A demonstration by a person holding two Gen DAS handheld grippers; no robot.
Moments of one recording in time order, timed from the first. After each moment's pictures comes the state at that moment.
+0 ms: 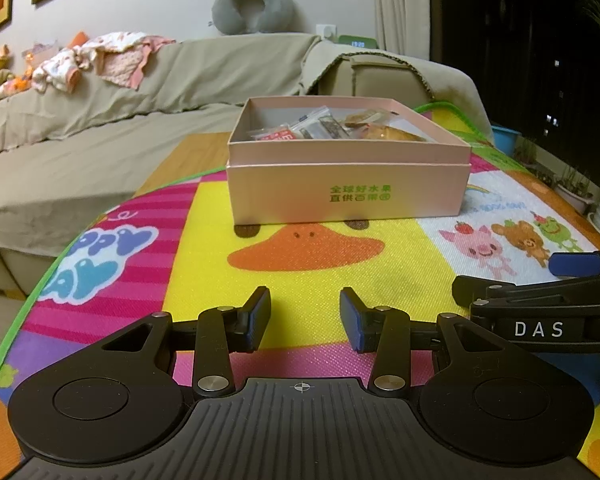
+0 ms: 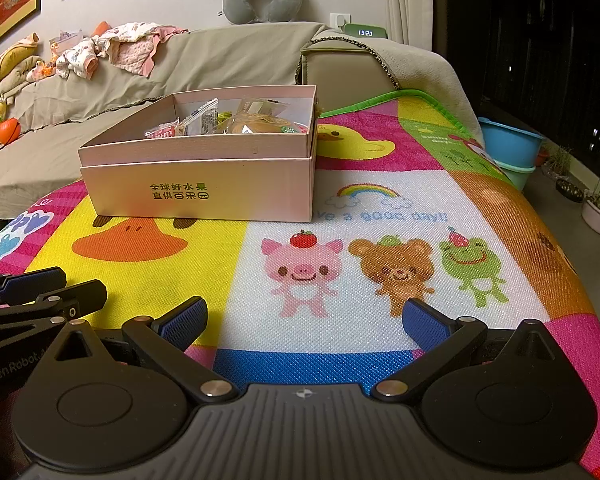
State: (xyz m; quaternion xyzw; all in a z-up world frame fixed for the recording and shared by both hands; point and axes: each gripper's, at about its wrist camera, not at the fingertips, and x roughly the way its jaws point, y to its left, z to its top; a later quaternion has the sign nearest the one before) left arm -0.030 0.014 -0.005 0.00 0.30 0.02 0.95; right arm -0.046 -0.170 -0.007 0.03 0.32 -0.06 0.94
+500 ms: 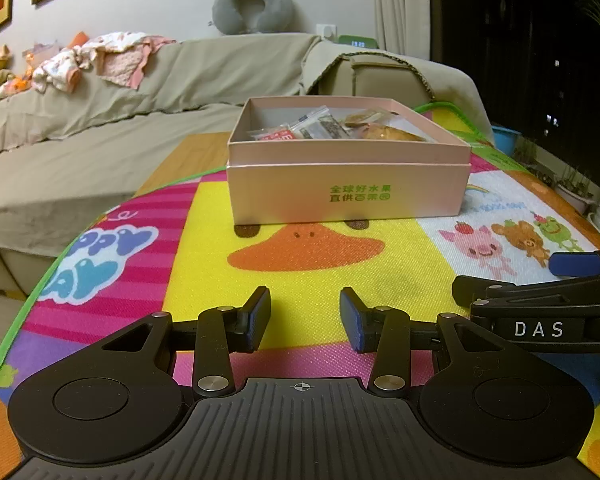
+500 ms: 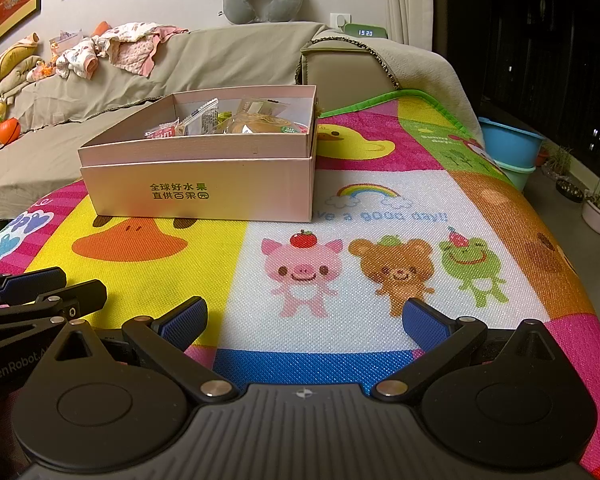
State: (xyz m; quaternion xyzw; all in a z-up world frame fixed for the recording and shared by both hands) left arm -0.030 0.014 -0.005 0.00 0.30 0.02 0.95; right arm -0.046 -0.169 -0.007 0.03 0.32 -0.06 0.94
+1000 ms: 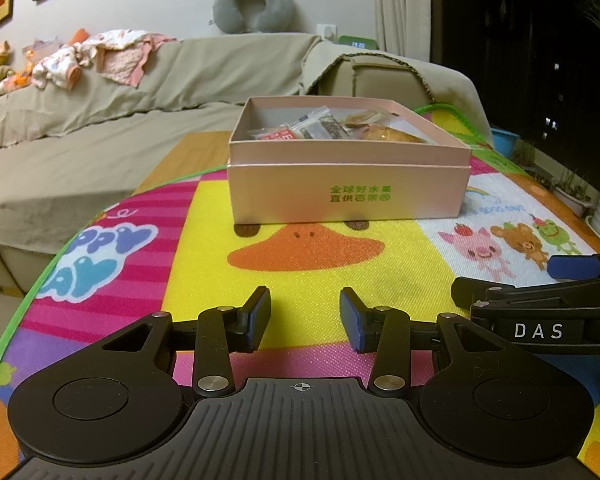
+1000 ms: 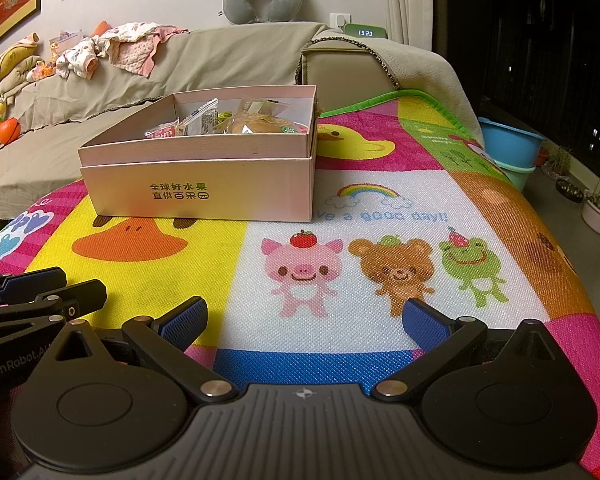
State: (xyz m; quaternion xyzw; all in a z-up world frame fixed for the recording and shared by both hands) left arm -0.029 0.015 -0.004 0.00 0.30 0.02 0.95; right arm -0.046 -0.169 -0.007 0.03 0.32 -0.06 0.94
